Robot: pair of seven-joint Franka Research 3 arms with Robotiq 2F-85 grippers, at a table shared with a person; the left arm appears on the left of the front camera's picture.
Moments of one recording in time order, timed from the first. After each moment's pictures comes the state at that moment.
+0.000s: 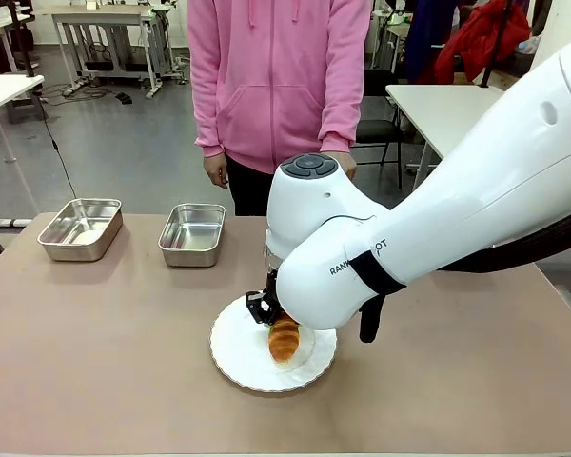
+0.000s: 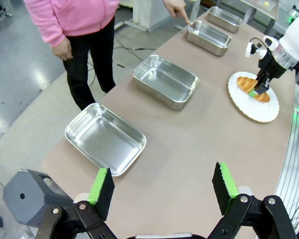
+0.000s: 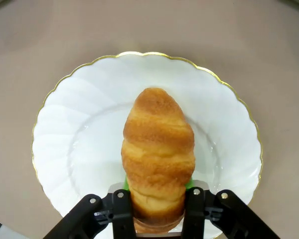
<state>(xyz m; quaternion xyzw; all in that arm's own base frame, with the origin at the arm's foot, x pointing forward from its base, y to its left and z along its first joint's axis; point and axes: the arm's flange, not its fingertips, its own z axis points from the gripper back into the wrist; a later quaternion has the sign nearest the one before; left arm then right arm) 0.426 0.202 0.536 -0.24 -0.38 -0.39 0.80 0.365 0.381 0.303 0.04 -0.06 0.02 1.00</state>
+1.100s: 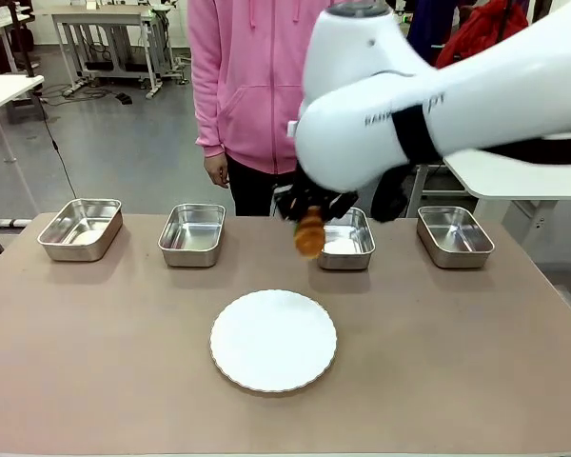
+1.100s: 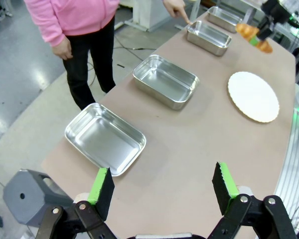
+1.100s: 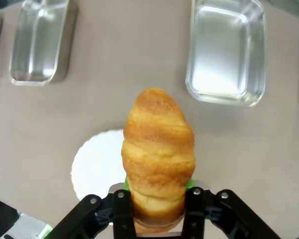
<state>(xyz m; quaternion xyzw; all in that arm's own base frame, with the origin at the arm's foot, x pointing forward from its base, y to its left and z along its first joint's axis) 0.426 0.202 0.536 -0.24 -0.38 -0.39 0.80 0.454 0.321 0.465 0.04 -0.12 0.04 0.99</state>
